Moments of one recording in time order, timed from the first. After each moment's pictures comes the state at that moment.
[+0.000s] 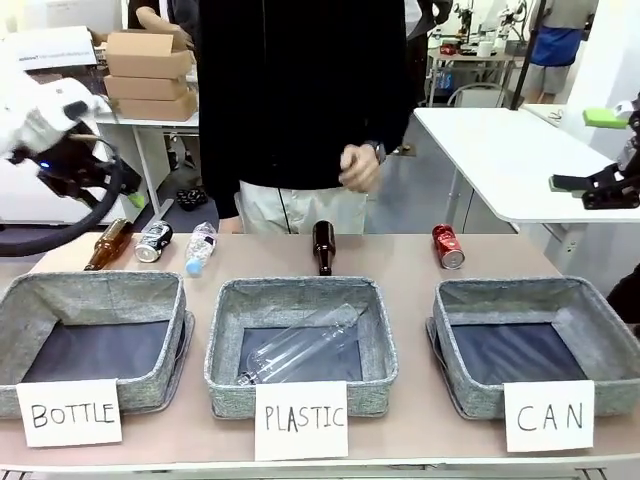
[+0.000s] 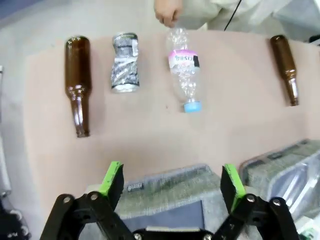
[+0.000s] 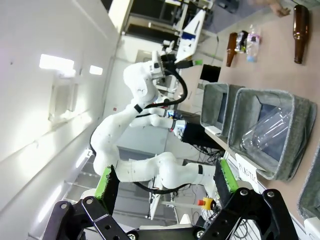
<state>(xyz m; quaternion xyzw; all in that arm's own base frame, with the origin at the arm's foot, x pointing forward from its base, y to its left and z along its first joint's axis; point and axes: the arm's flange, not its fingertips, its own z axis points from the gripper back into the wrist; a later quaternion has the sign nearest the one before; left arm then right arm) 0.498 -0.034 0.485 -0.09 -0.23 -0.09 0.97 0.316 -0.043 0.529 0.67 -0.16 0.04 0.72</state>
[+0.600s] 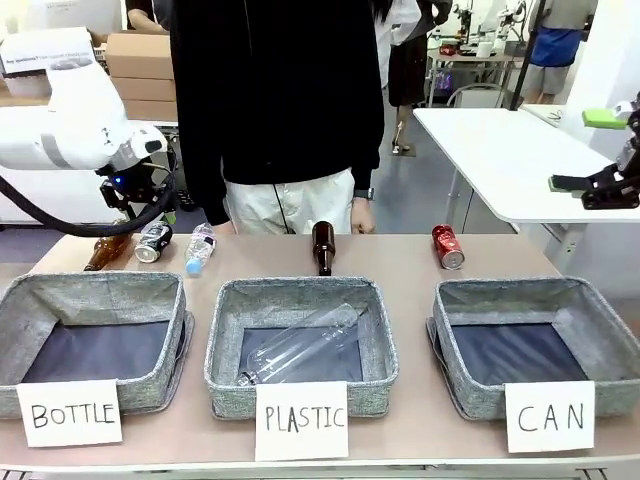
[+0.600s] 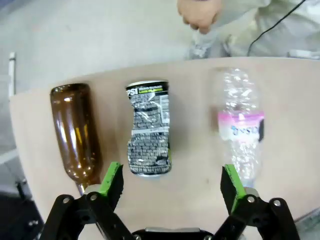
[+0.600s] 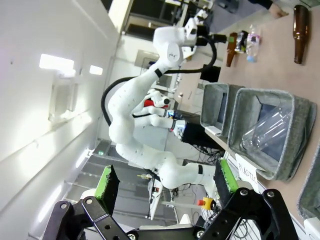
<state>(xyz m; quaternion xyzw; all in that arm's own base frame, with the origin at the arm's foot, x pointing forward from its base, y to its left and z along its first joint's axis) 0.654 -0.046 0.395 -0.02 -0.14 -0.08 0.99 0.316 -0.043 0.529 0.67 -0.16 0.04 0.72</state>
